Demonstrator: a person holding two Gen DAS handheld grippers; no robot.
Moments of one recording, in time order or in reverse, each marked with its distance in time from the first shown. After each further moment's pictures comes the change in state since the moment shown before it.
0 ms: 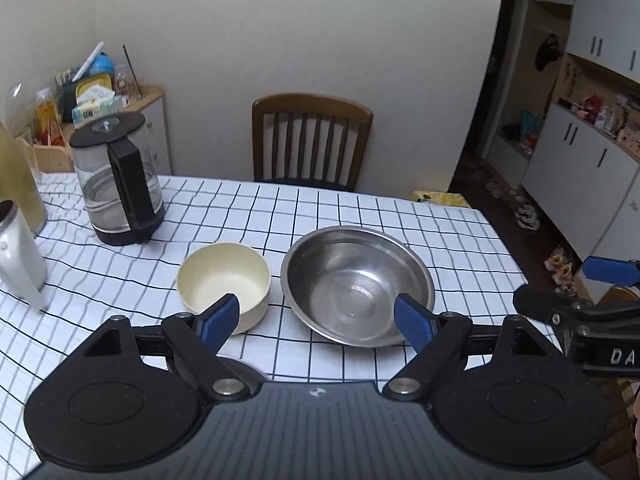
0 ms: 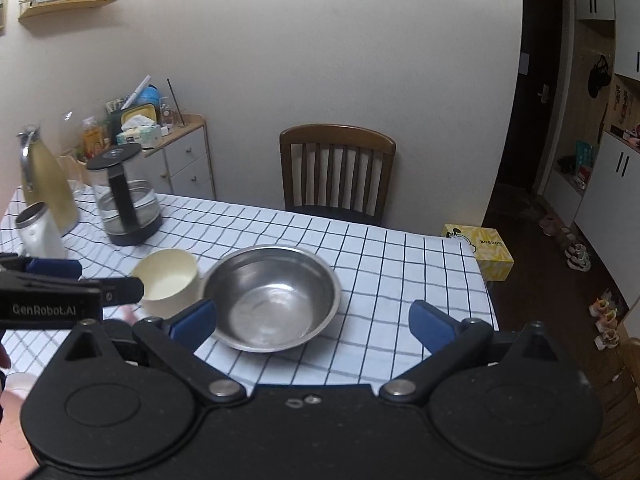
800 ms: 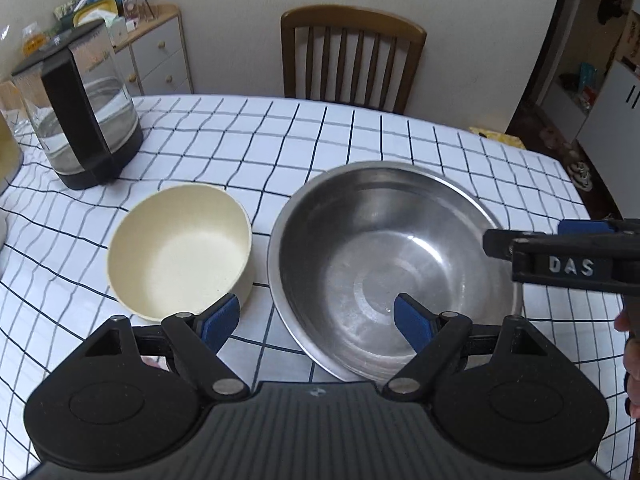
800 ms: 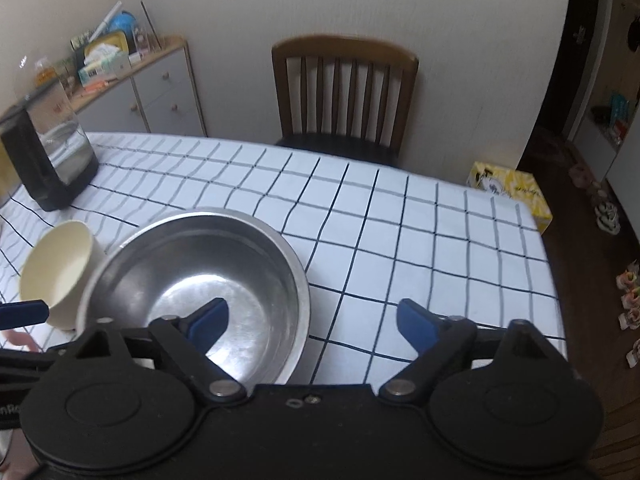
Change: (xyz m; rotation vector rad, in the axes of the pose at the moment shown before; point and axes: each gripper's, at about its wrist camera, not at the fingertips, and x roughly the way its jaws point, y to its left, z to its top) left arm 0.152 -0.011 0.004 -0.054 0.236 0.126; right arm 0.192 -0.038 0.019 -0.003 0.259 0.053
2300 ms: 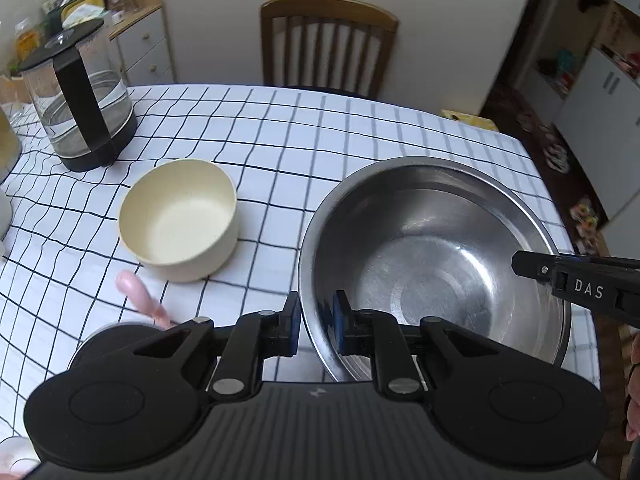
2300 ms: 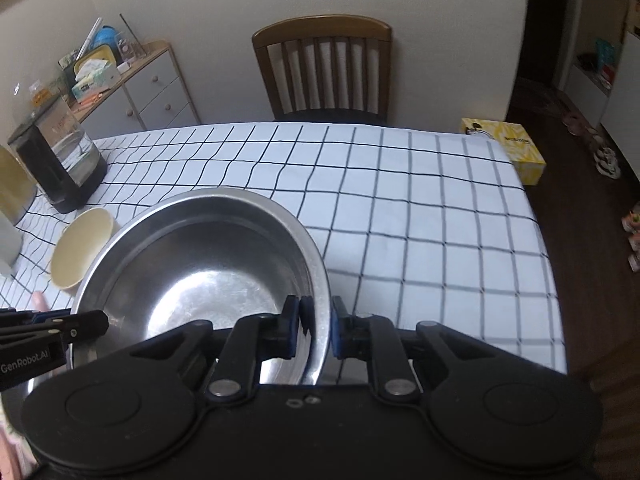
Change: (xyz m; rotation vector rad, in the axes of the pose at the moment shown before) left arm -0.062 -0.009 -0.023 0.032 0.039 -0.070; right arm -0.055 -0.019 -0.036 0.134 0.048 0.031
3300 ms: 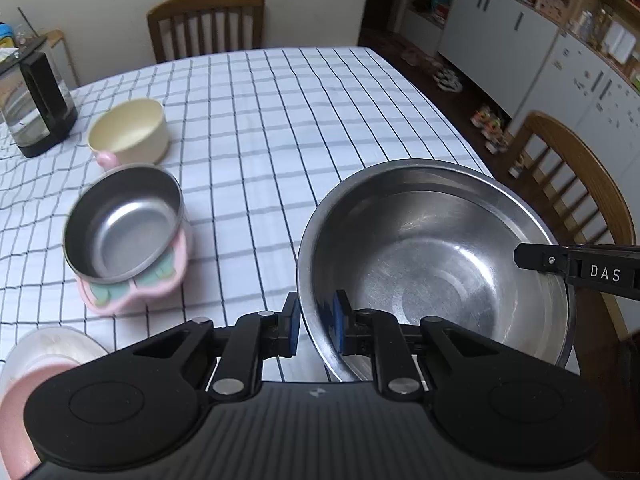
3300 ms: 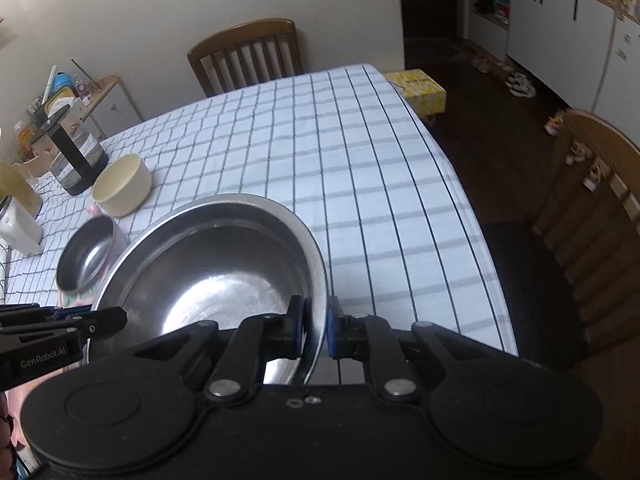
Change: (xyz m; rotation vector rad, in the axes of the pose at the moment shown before) left arm -0.107 -0.003 -0.157 0.308 0.043 -0.217; right arm -0.160 0.030 -0.190 0.276 -0.028 -0.122
